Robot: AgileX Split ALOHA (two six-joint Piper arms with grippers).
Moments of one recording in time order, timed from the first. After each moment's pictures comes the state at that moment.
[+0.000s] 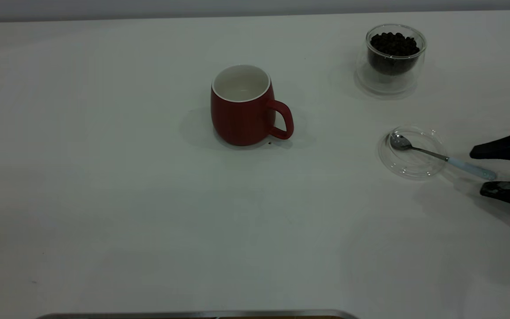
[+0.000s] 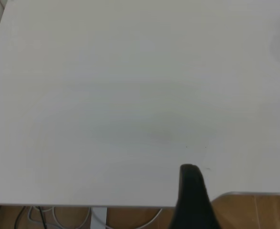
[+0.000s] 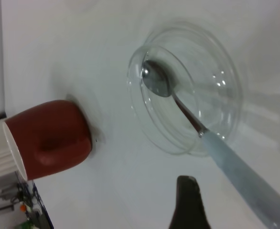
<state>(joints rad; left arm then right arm) 0.00 -0.02 -0.49 0.04 1.14 -0.03 -0.45 2.48 -0.69 1.79 0.95 -1.60</state>
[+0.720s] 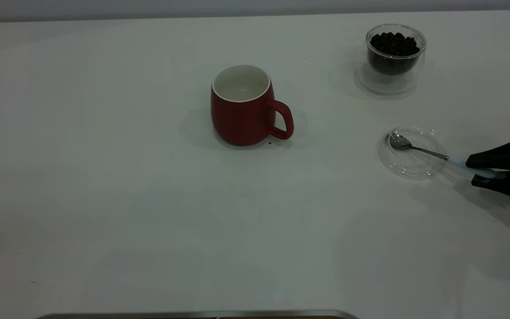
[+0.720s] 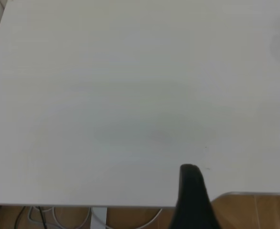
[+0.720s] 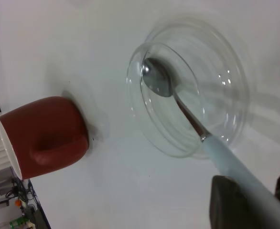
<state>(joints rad) 0.00 -0.02 -0.49 0.04 1.14 -0.03 -0.43 2.49 -0.71 1.79 0.94 -1.58</state>
